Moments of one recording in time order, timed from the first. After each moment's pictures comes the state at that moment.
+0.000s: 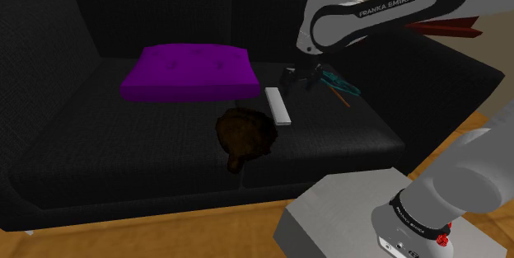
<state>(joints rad) -0.02 -0.23 0.15 -2.37 0.01 2.17 0.34</state>
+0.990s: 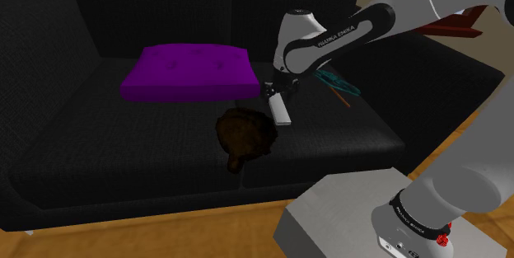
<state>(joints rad) -0.02 0.07 0.18 -2.27 -0.09 2.39 0.51</state>
